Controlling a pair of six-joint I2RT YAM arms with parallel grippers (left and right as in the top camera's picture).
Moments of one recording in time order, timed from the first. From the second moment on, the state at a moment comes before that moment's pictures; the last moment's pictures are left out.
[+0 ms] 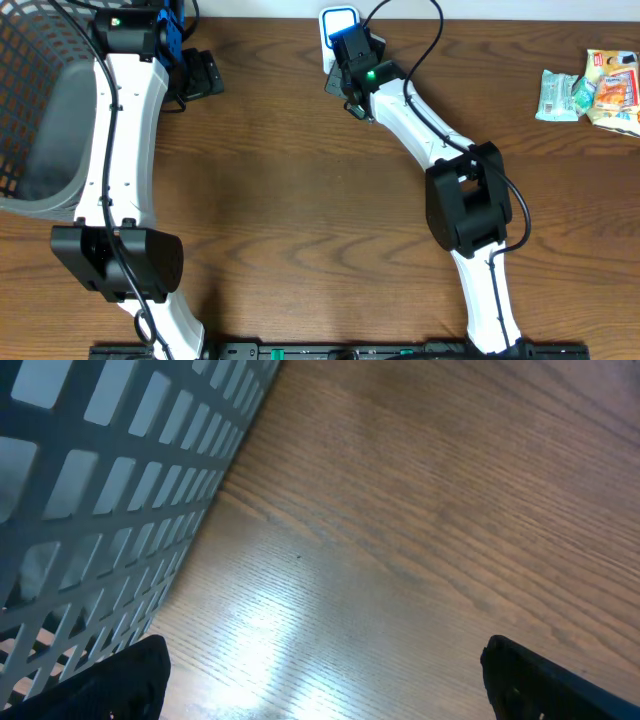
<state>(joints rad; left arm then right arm) -0.04 1.93 2.09 -1.41 -0.17 -0.38 0.46 2.36 1.98 -0.56 0.16 0.77</state>
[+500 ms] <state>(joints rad) -0.04 1.93 2.09 -1.41 -0.17 -0.38 0.46 2.44 1.98 -0.66 0.20 0.77</state>
